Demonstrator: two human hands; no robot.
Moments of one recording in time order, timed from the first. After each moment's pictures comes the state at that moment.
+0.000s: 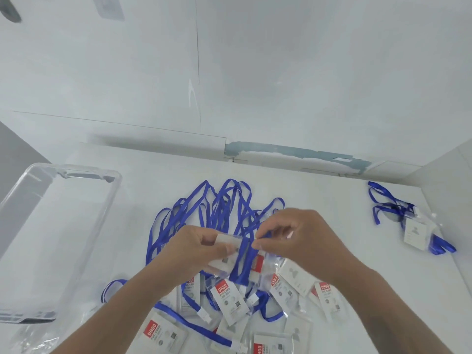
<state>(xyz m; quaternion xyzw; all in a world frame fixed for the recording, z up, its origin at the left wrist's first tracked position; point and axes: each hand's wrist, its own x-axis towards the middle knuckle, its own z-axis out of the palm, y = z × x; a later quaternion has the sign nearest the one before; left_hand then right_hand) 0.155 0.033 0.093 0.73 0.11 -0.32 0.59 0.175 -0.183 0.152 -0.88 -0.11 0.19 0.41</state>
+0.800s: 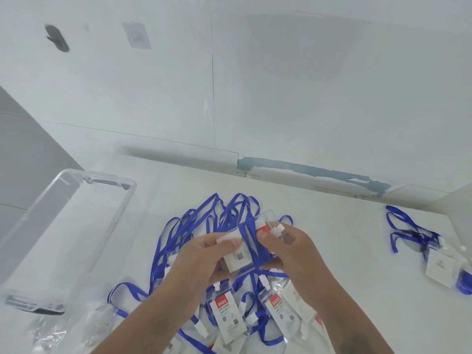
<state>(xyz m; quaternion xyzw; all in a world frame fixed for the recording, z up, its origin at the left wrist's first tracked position) 0.143 -0.012 0.125 0.57 0.30 -0.19 0.74 0.186 -0.179 0.116 -0.71 0.08 0.25 0.65</state>
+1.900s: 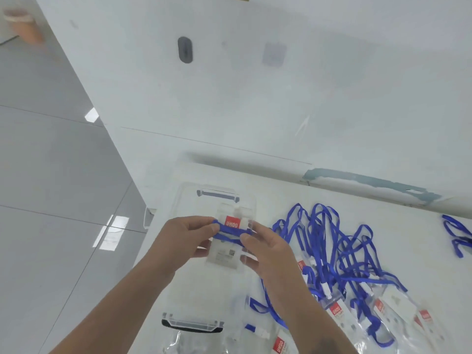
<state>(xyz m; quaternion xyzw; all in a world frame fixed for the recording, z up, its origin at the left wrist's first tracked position) 0.143 0.338 0.116 0.69 0.23 -0.18 0.66 0.143 0.165 0.111 -0.65 0.20 0.22 0.70</state>
